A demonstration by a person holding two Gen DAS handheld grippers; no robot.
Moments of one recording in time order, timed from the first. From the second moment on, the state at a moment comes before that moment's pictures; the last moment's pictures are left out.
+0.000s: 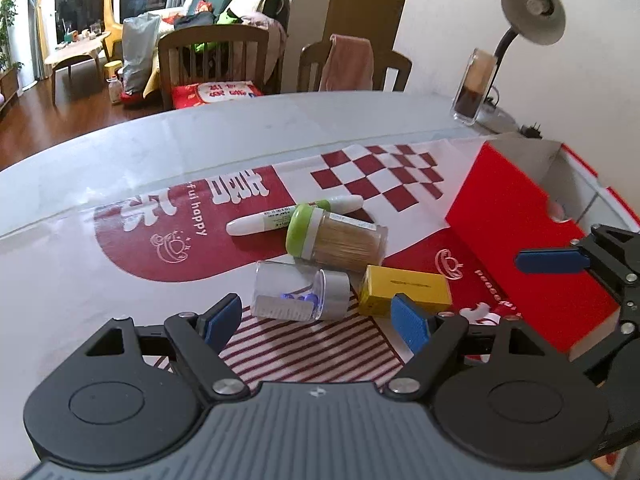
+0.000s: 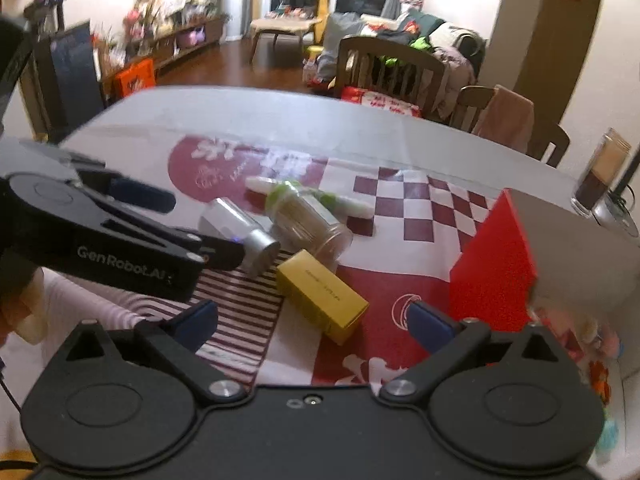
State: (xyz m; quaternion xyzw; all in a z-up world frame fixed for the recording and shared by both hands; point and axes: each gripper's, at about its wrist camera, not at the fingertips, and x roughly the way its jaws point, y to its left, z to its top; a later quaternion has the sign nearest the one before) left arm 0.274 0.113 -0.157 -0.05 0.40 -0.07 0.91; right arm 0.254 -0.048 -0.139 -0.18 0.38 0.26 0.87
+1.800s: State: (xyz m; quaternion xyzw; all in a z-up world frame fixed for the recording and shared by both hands) left arm 0.299 0.114 -0.180 -0.04 0.41 -0.09 0.90; right arm 0.288 -0.033 -0.167 -0.13 0.47 0.26 0.83
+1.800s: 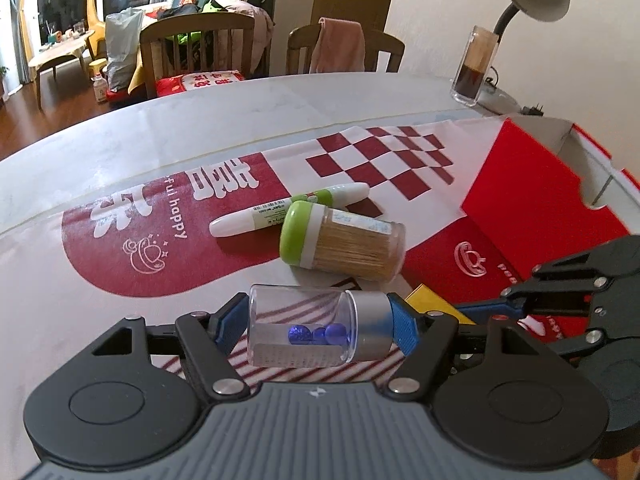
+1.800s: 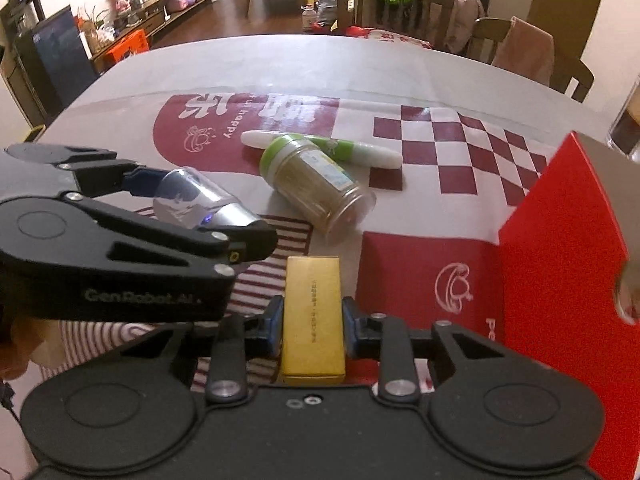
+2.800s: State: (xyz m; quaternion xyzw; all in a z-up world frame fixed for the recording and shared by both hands) left arm 0.206 0.098 -0.088 -0.05 0.35 -0.15 0.92; right arm 0.196 -0.102 -0.075 -0.01 0.42 0.16 0.89
